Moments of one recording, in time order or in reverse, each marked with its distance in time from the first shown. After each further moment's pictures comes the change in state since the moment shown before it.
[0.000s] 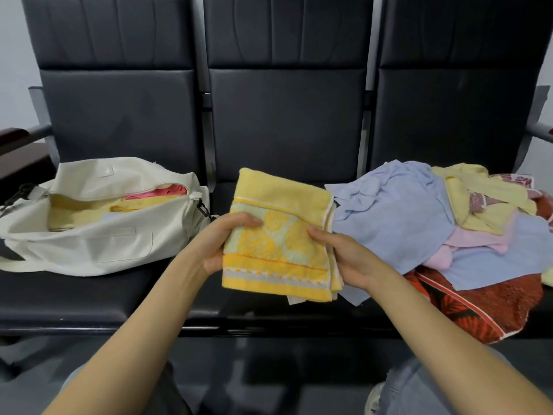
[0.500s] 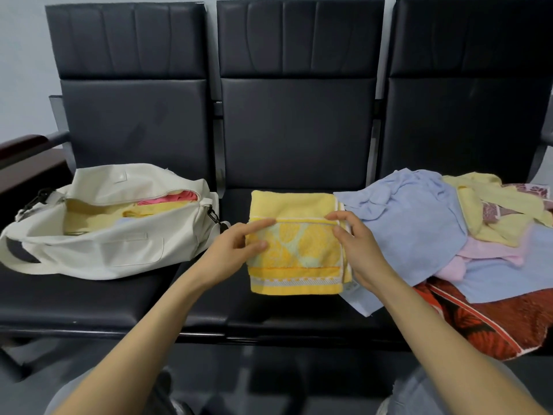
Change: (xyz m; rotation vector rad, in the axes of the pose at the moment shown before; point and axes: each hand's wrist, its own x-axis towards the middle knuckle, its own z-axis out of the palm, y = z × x) left_hand -0.012 -0.015 -0.015 0.889 0.300 0.333; right_hand 0.007 -0.006 0.006 -0.546 0.463 -0.442
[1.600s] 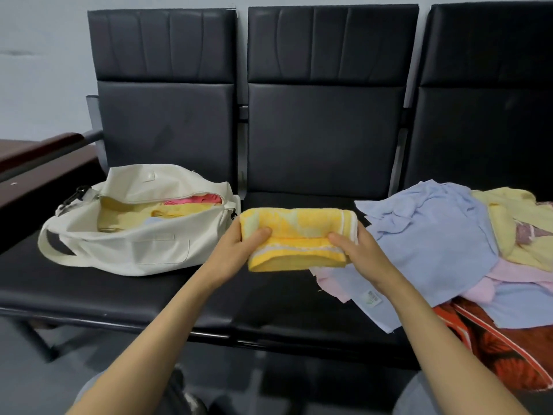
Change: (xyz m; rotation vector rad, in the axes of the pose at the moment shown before) left_hand -0.008 0.006 -0.027 -0.274 0.168 -0.117; right_hand 0.010 -0.017 0.018 -0.095 -0.231 -0.041
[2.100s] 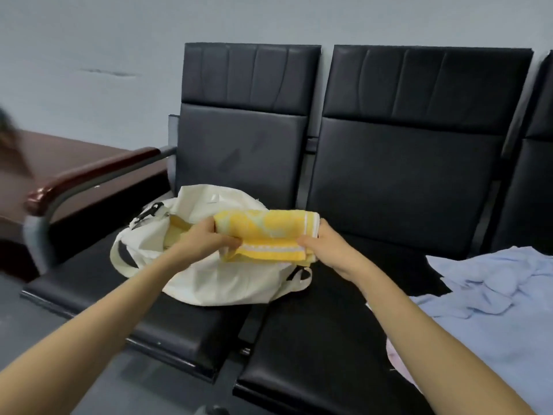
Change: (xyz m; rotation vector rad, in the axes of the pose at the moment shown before) left_hand 0.038 0.002 -0.184 0.273 0.221 -0.104; right_hand 0.141 -0.076 0.146 -0.126 -0.337 0.011
